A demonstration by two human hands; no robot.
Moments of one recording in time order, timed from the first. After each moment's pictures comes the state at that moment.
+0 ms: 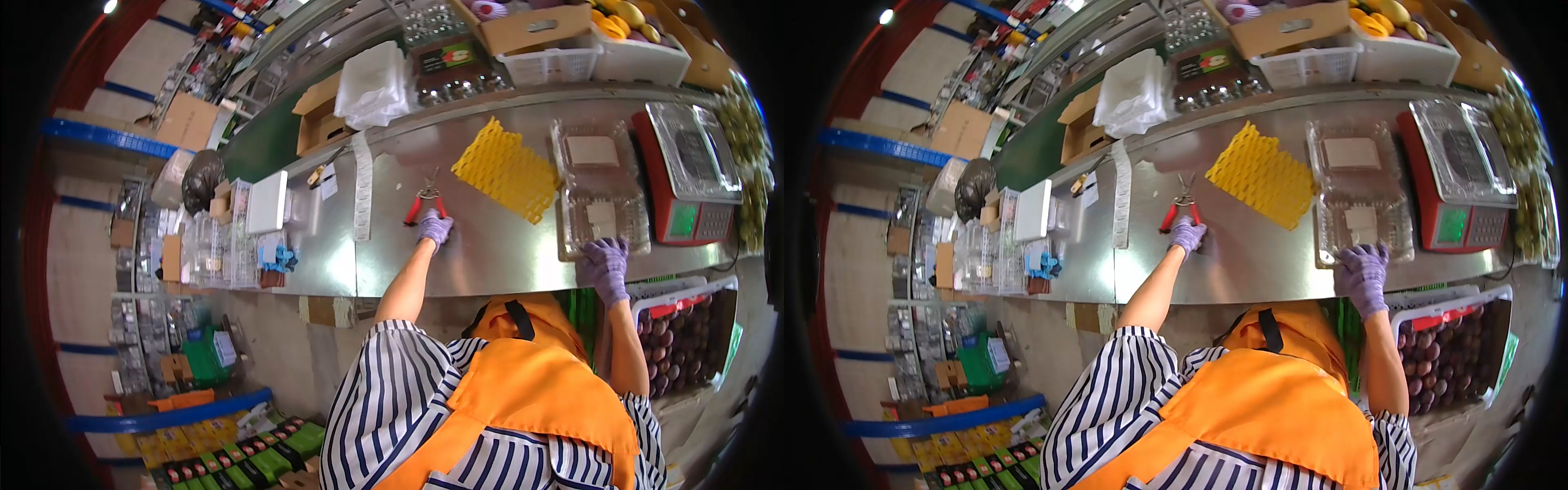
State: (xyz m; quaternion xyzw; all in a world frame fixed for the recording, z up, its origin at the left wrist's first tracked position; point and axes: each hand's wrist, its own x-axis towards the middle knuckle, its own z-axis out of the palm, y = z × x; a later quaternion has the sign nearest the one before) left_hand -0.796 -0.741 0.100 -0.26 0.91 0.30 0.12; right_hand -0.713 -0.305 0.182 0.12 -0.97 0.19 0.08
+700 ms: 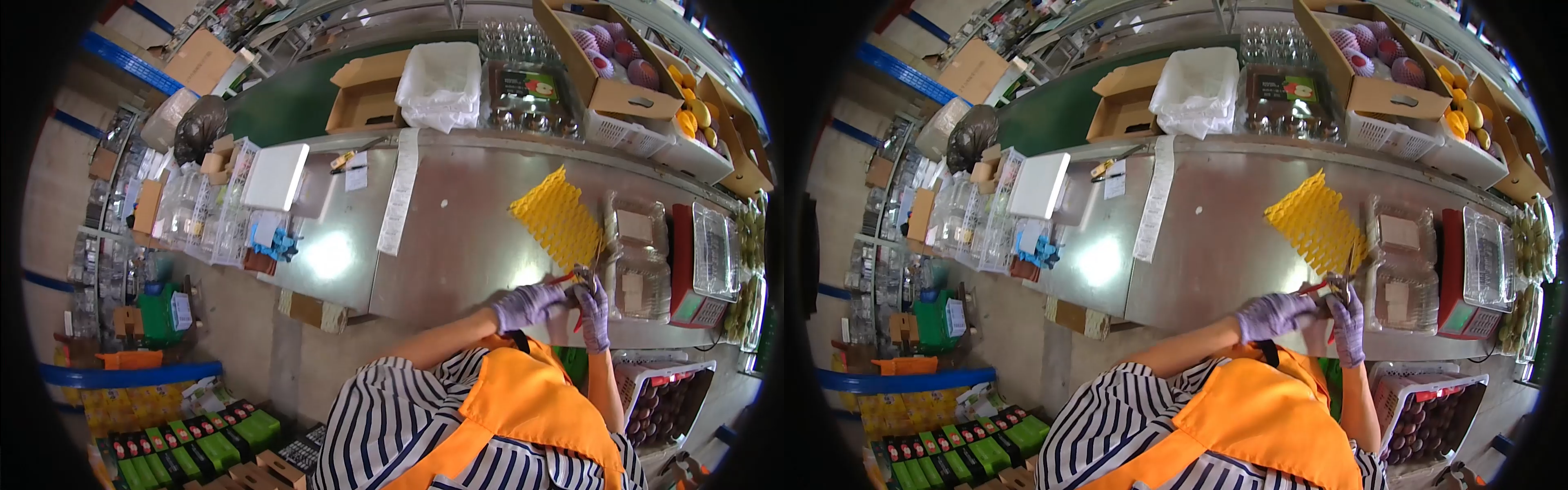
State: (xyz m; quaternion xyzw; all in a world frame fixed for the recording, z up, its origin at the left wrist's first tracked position) left_hand -0.746 -0.666 0.268 0.26 0.81 0.49 0.20; right_hand -0.744 -0.456 0.235 -0.04 -0.63 0.76 -0.14
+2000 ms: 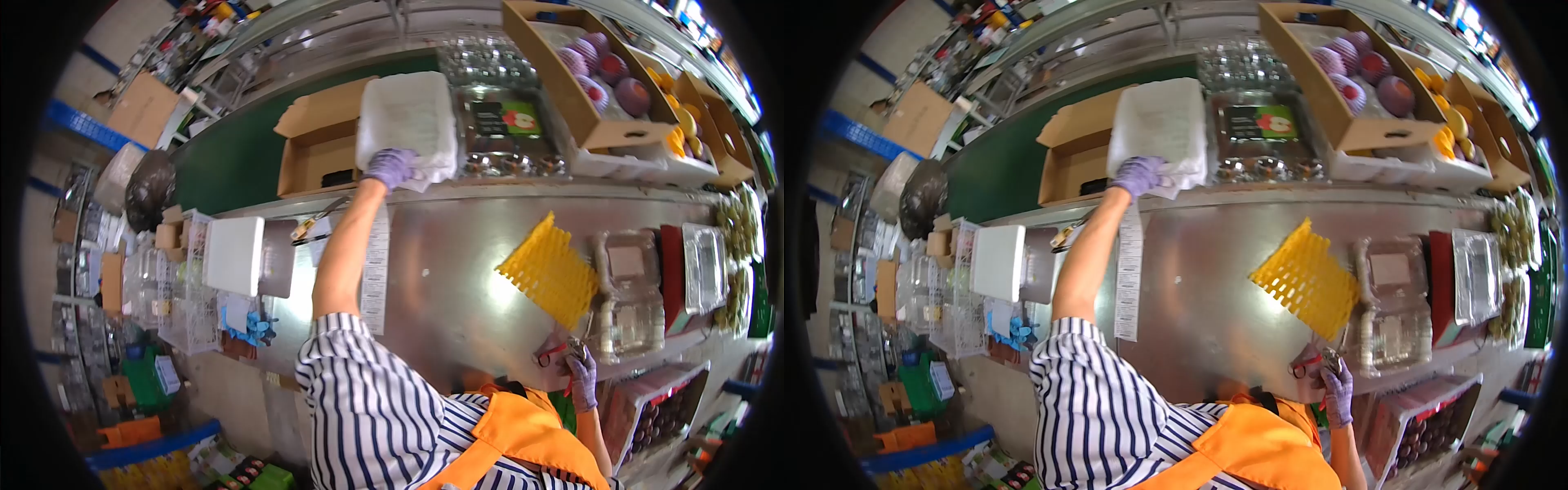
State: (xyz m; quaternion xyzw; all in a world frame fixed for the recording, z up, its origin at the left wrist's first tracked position) left_hand -1.117 -0.946 0.243 0.13 0.98 0.08 0.12; right_hand -0.721 -0.473 0.209 -0.23 -0.62 0.74 -0.12
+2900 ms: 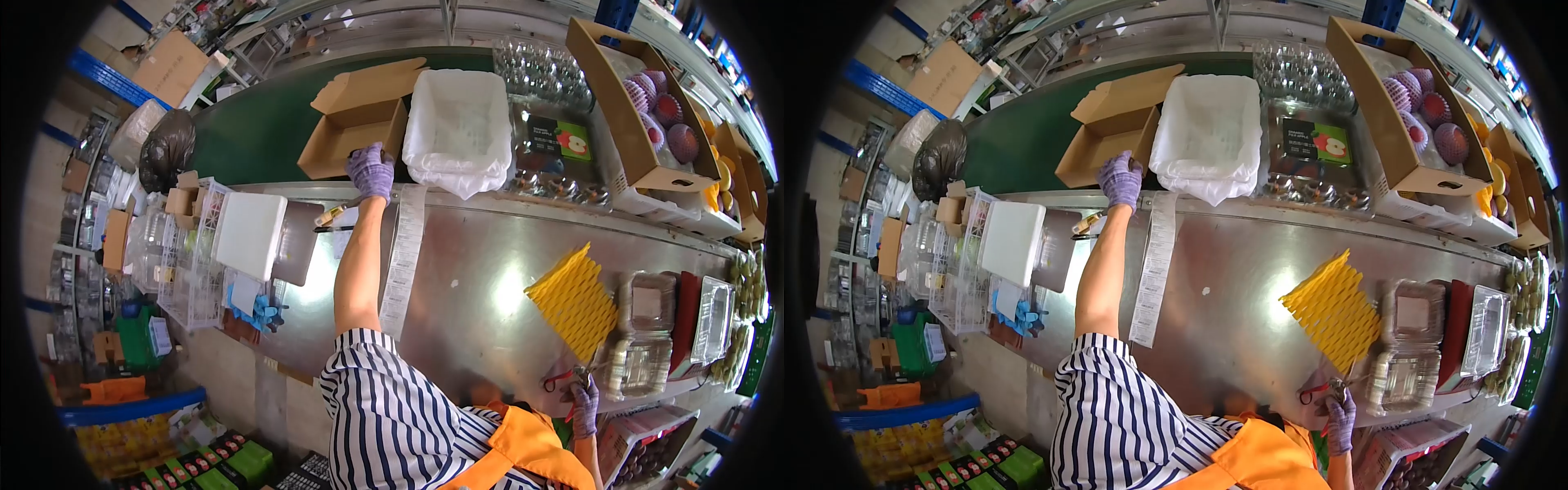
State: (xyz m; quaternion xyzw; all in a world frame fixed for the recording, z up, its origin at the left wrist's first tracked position) left_hand -1.083 -1.059 0.183 -0.15 0.92 0.07 -0.34; right_hand -0.734 -0.486 0.212 -0.24 -0.63 0.71 -0.18
